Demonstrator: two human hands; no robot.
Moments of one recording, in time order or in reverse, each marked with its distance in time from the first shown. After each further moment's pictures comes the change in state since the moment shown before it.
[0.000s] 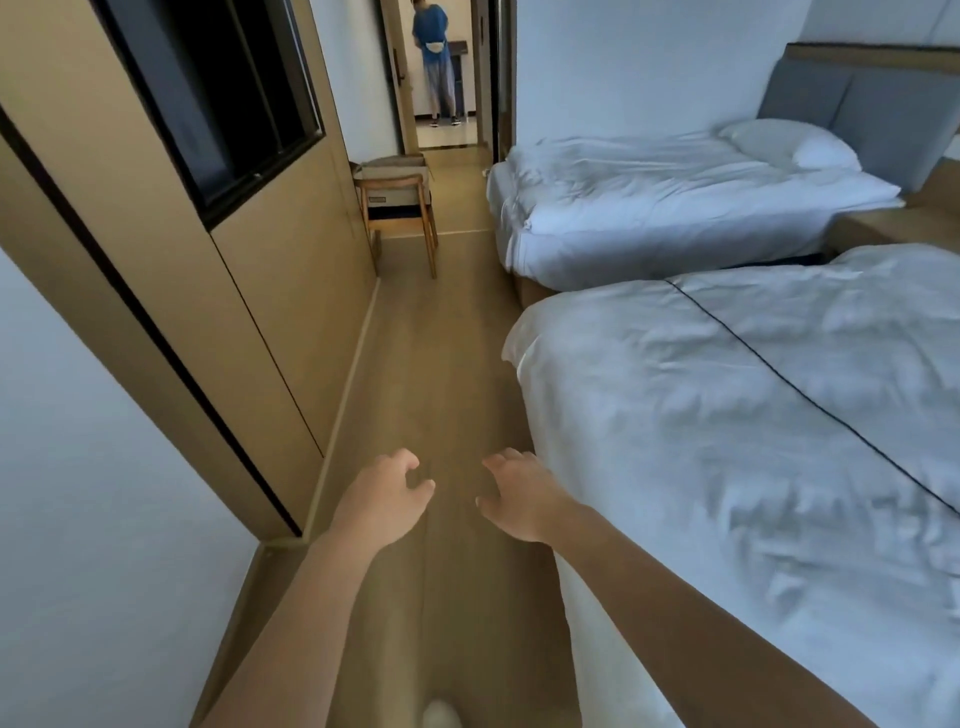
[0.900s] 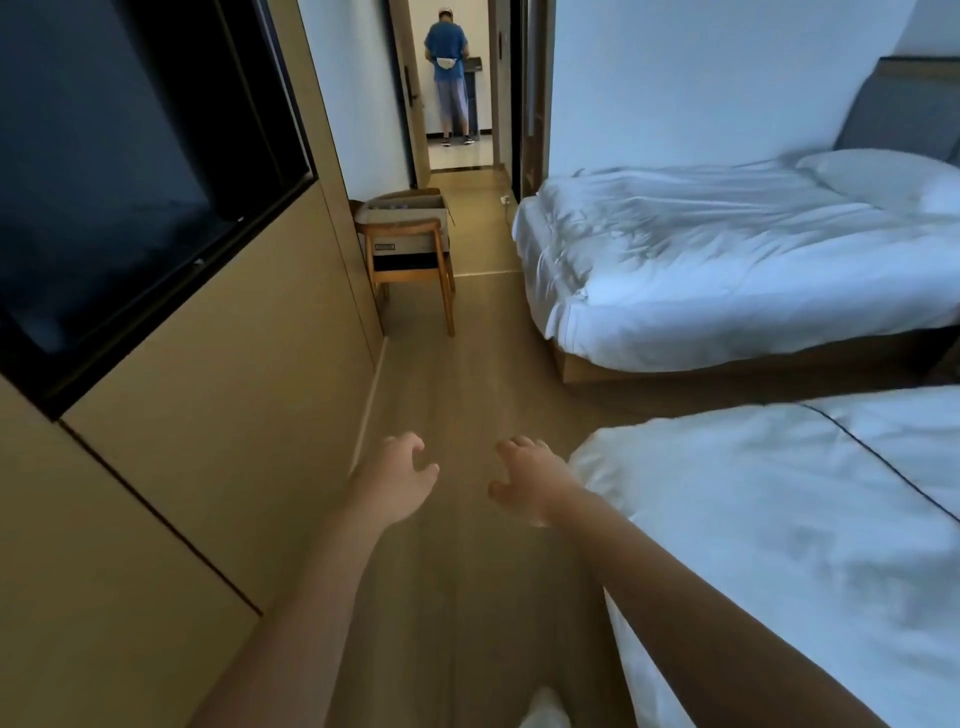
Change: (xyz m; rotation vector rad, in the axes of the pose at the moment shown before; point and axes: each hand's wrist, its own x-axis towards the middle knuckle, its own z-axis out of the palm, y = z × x) left_hand 0.630 -0.002 -0.124 0.020 0.045 0.010; right_hand 0.611 0.057 -0.159 0.025 0.056 0.019
